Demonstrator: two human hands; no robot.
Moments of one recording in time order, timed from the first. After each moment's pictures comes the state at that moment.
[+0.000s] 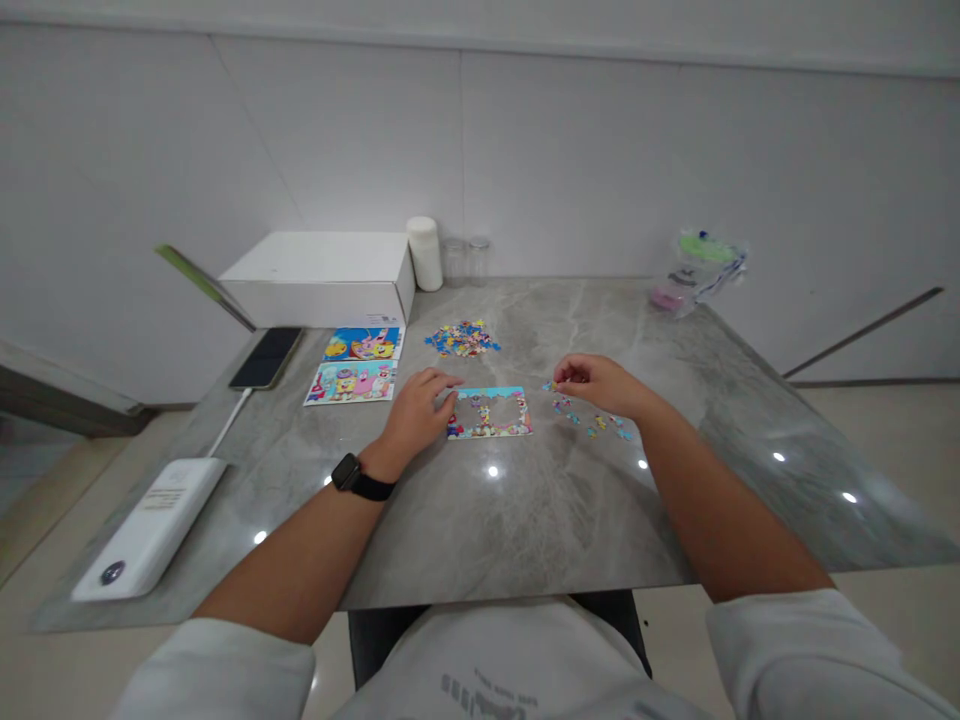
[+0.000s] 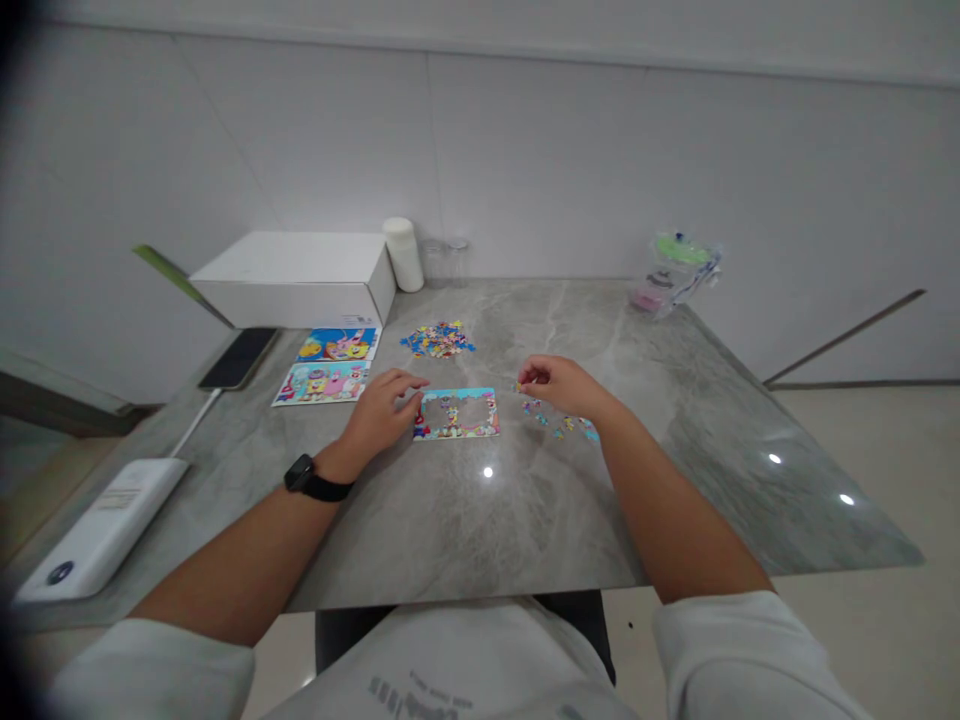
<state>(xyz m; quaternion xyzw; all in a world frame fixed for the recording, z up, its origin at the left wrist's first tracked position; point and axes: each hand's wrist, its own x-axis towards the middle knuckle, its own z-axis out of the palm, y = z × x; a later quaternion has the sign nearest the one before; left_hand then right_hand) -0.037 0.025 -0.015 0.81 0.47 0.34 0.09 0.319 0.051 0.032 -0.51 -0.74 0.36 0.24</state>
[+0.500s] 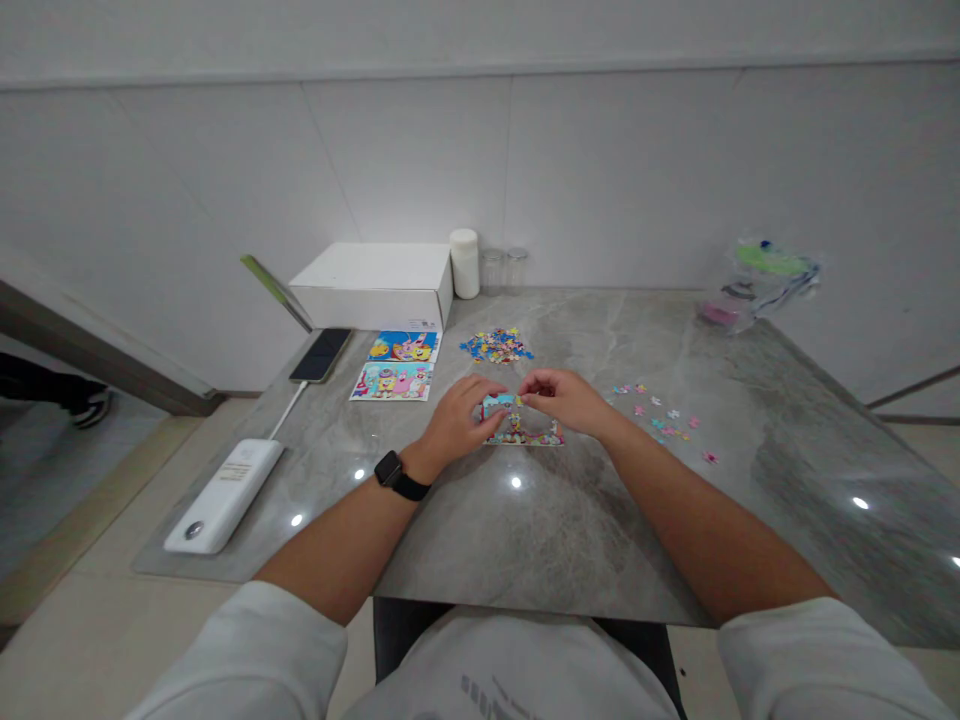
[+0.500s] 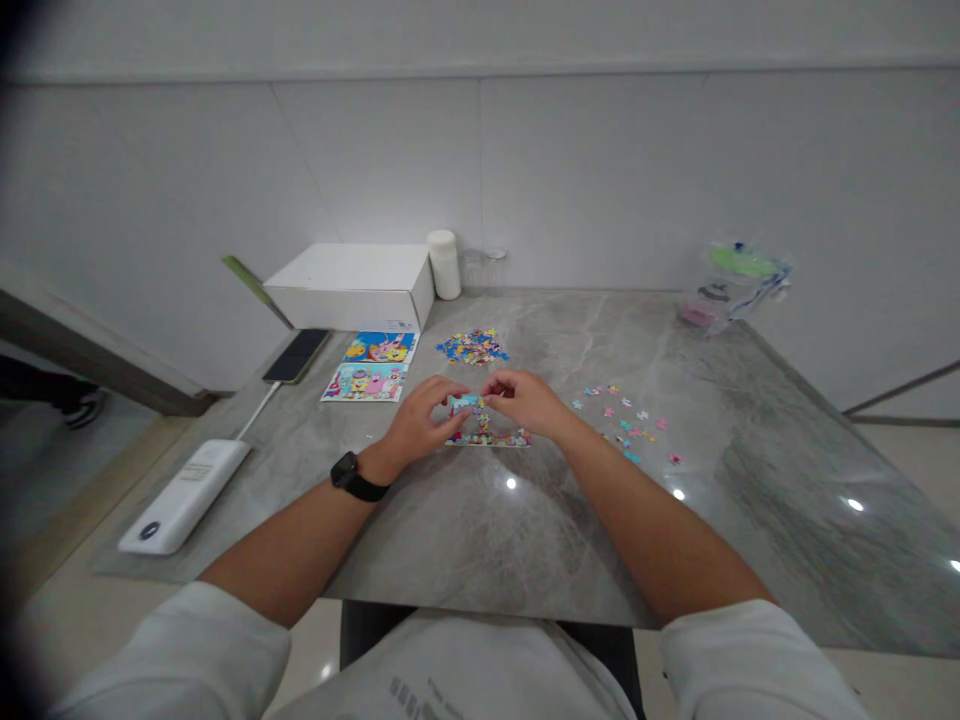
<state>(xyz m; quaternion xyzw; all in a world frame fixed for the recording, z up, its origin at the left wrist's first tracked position) -0.027 0.011 -0.003 0.83 0.37 0.41 0.11 0.211 0.055 0.019 -0.42 -0.74 0.43 0.29</state>
